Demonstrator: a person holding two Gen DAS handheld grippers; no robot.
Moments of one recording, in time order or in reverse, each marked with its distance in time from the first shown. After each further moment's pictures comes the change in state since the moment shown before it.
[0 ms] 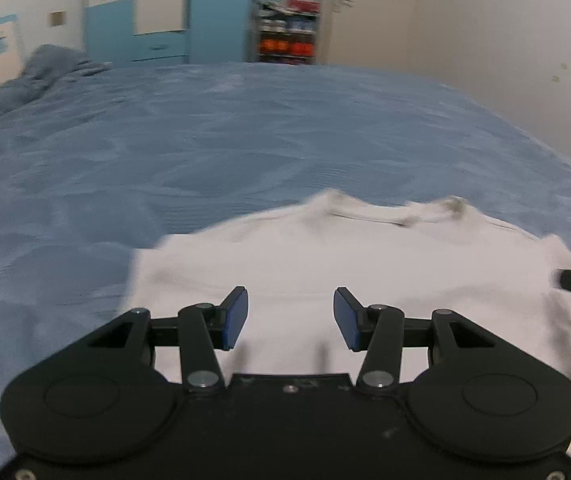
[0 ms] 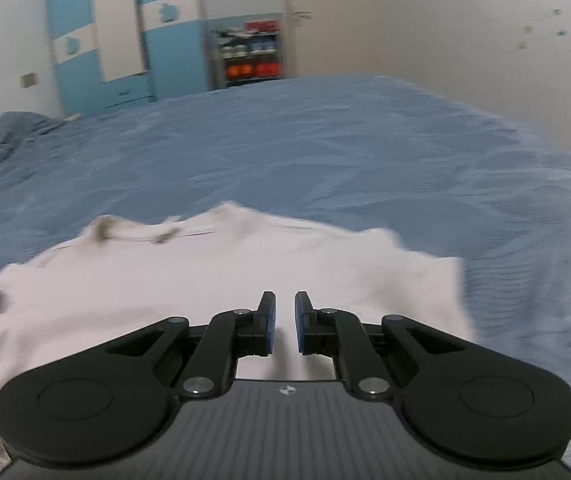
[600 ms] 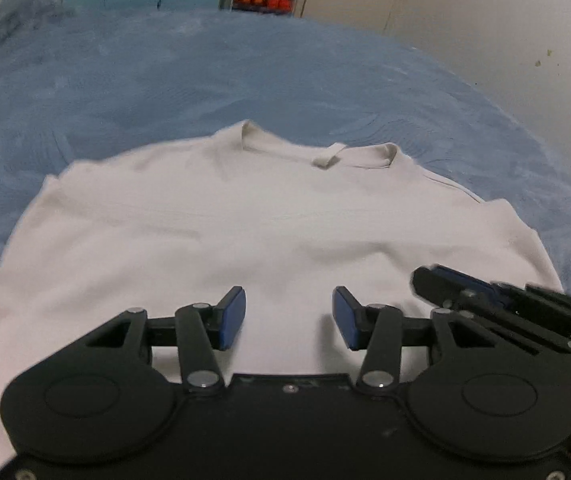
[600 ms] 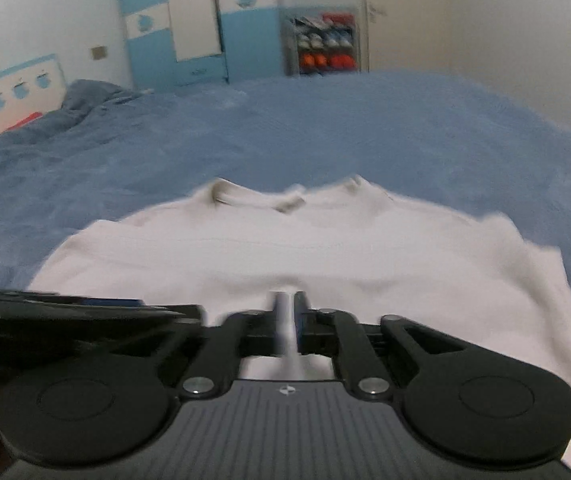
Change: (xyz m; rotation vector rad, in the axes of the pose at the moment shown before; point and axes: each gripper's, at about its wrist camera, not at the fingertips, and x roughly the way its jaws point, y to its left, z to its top) left arm 0.008 -0.062 -0.016 -0.061 0.122 -0.062; right arm -0.017 0.065 -0.015 -0.115 0.013 0.130
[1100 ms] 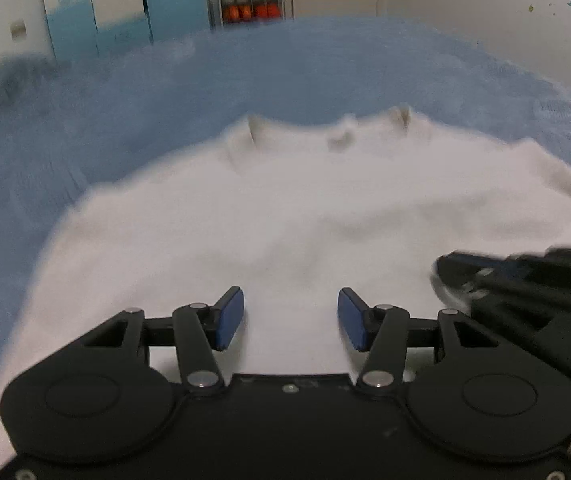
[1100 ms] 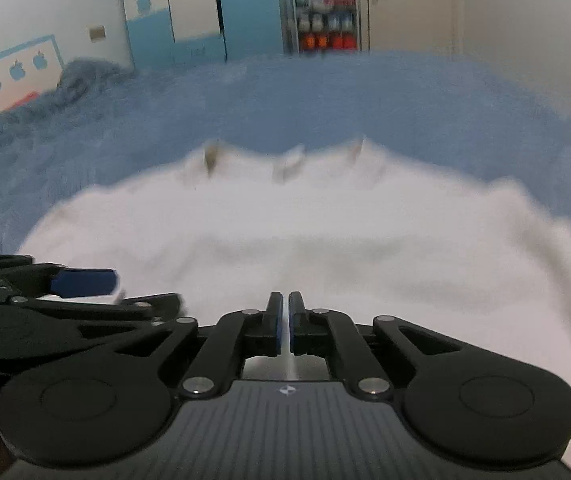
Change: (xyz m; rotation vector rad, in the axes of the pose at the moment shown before) left arm 0.014 -0.005 -0.006 0.203 -0.047 0.122; right arm 0.010 -0.006 -0.010 -0.005 0.029 -0.004
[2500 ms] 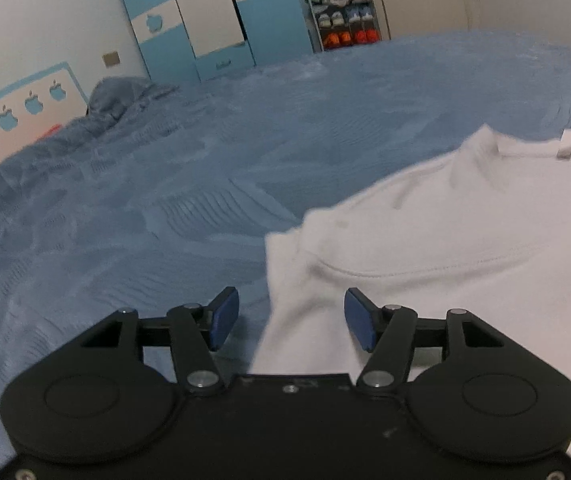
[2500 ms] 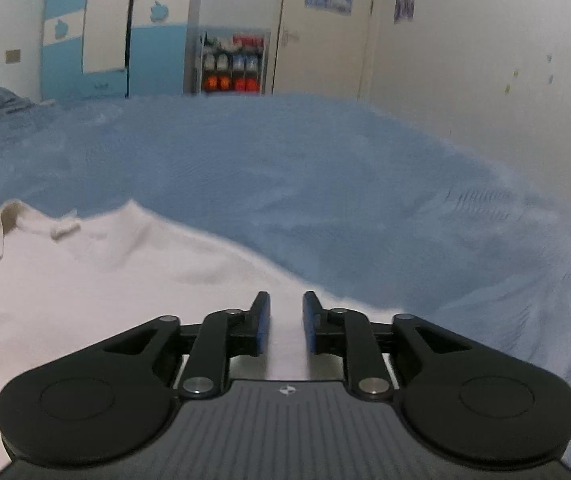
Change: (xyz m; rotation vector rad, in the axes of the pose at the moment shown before) left arm 0.044 0.140 -0.012 -0.008 -0.076 0.325; right arm 0.033 -0.116 0.008 -0.015 -0.125 -0.308
